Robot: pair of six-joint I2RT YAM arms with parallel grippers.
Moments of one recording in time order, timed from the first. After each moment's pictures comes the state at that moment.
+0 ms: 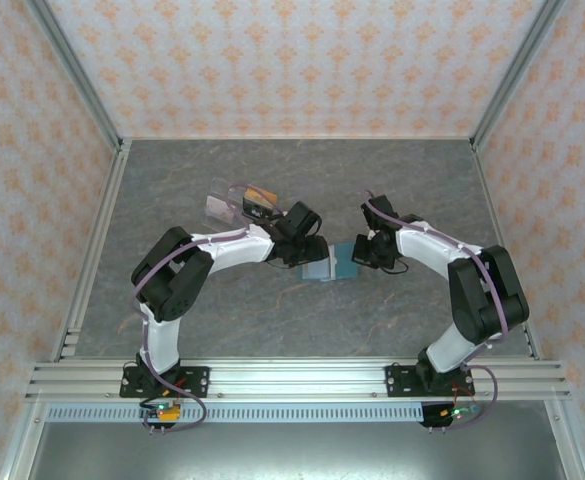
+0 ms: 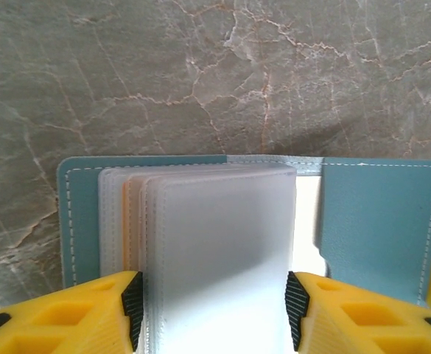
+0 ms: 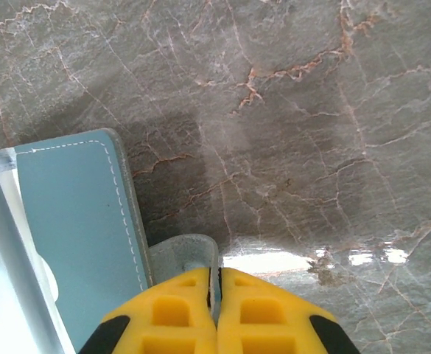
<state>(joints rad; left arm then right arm) -0.71 1.94 1.26 -0.33 0.12 -0.93 0.36 1.60 0.94 -0.61 -0.11 0.58</state>
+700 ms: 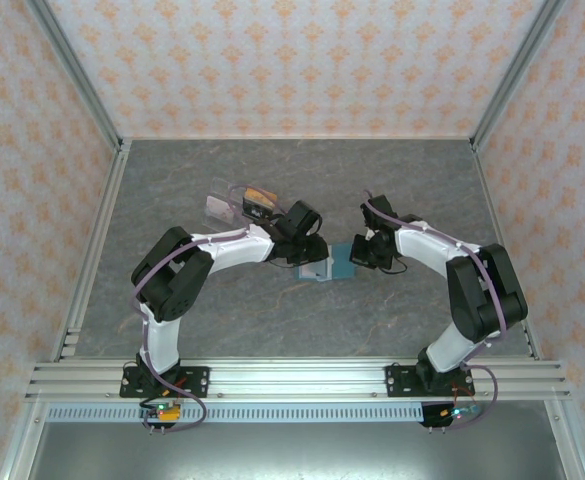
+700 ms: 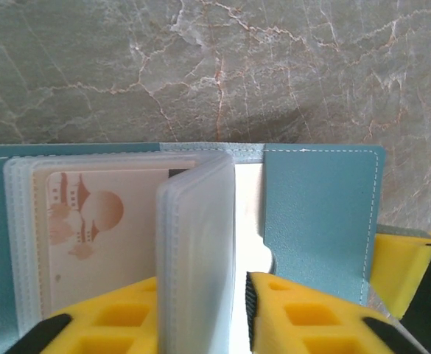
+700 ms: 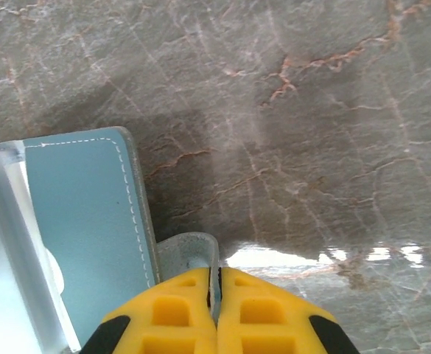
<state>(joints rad) -0.71 1.94 1.26 -0.30 0.18 -0.92 0.36 1.61 0.94 -0.59 -0.18 0.58</state>
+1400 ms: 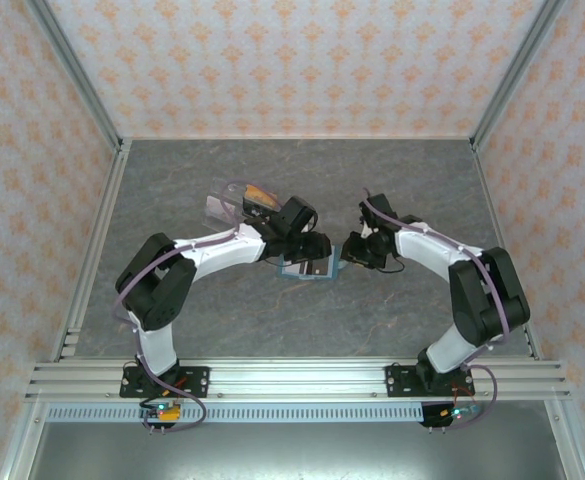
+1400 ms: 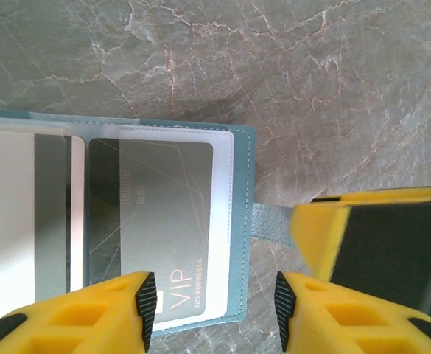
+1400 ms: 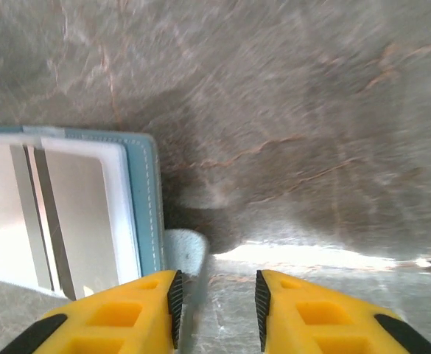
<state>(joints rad) -0.71 1.84 1.24 -0.33 0.22 -0.87 0.37 1.58 0.94 -0.56 -0.25 0.62</state>
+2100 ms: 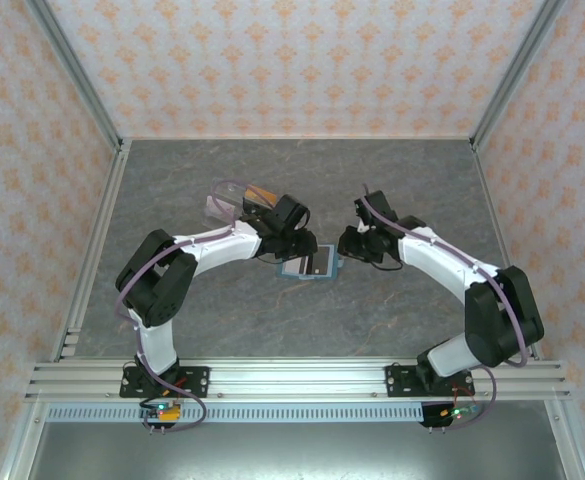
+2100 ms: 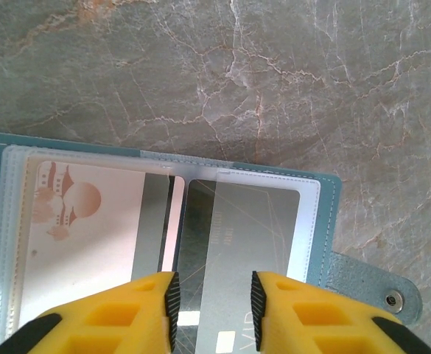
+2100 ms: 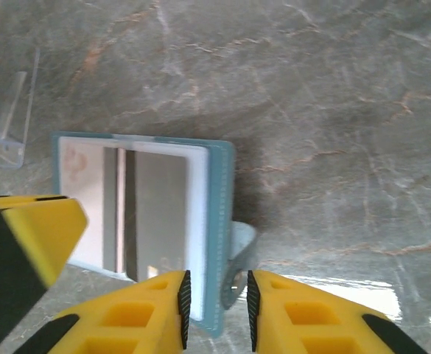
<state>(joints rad) -0.66 1.85 1.22 -0.35 0.16 -0.88 0.46 1.47 0.97 -0.57 -0.17 0.64</state>
